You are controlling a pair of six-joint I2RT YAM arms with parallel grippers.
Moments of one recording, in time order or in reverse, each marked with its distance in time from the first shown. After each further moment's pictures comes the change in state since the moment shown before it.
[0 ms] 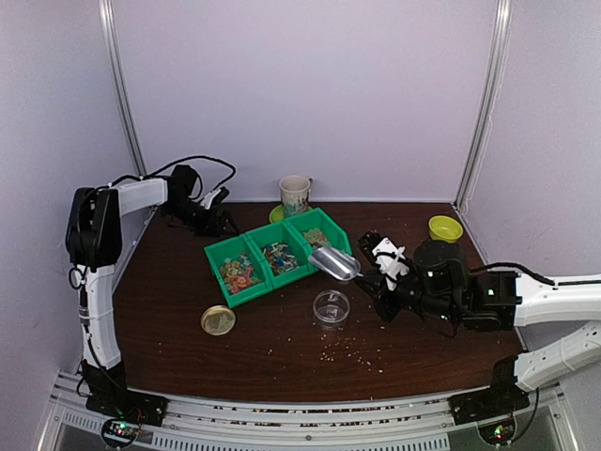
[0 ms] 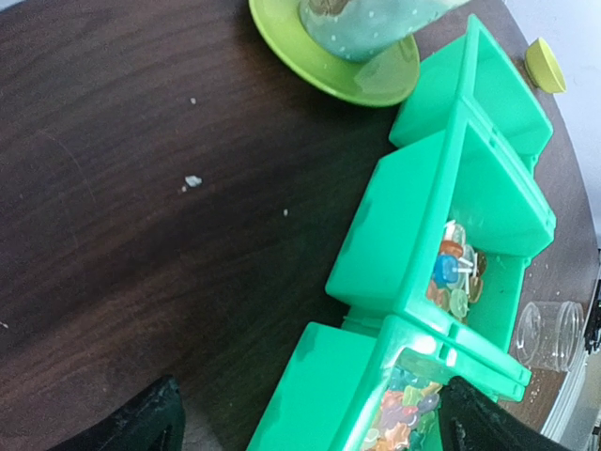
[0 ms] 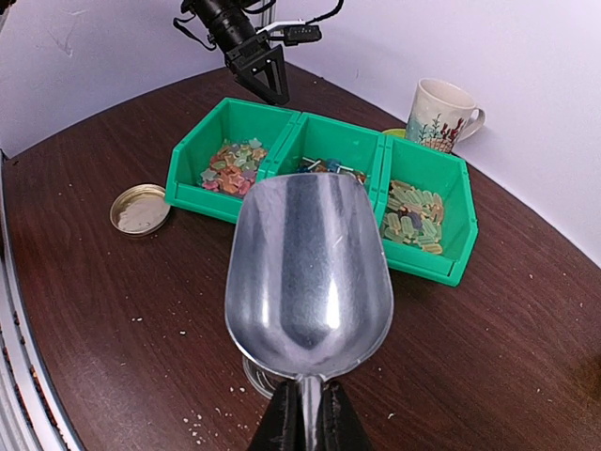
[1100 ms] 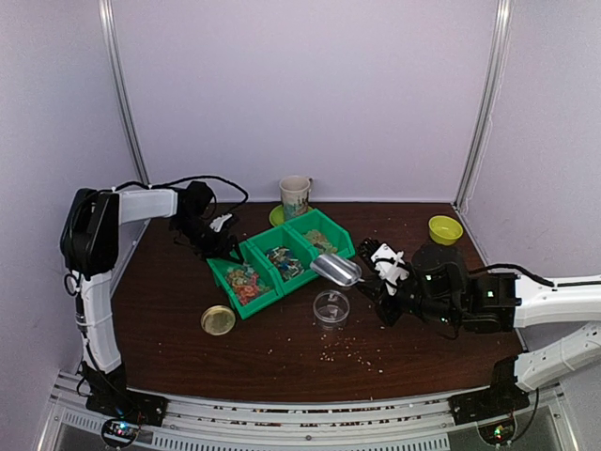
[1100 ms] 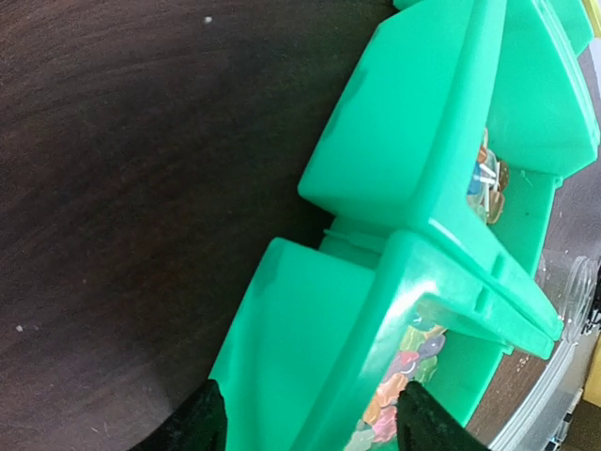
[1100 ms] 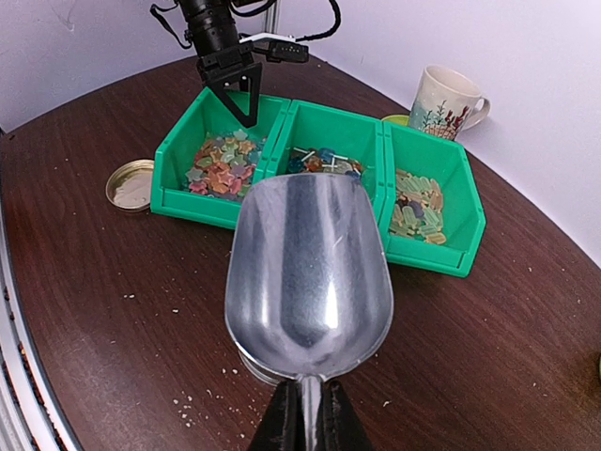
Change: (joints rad) left arm -0.121 -0.109 -0.206 -0.067 -0.104 -0.137; right arm 0.000 -0.003 -0.016 -0.023 -0.005 -0.027
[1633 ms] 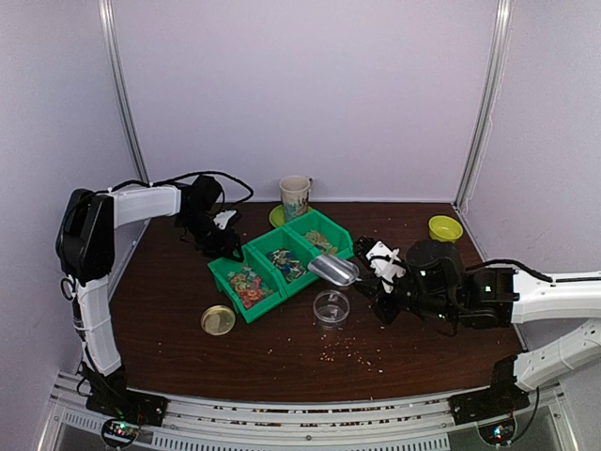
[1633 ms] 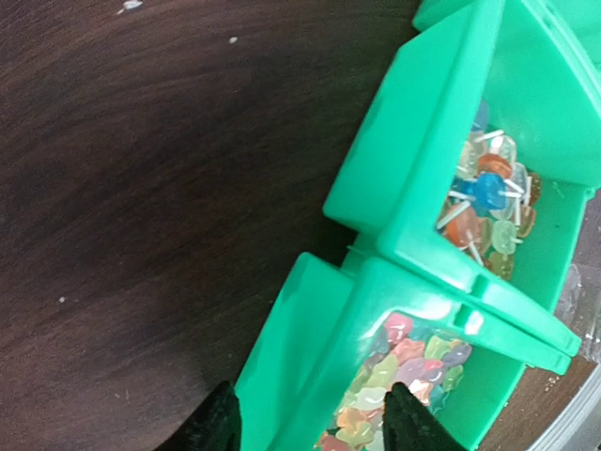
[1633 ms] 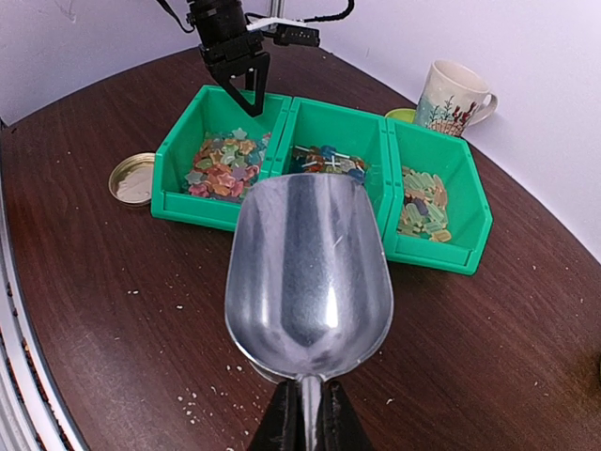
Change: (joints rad) left arm -0.072 -0.064 -0.006 -0.005 -0.188 -0.061; right arm 0.000 0.030 0.050 -0.052 -0.010 0.005
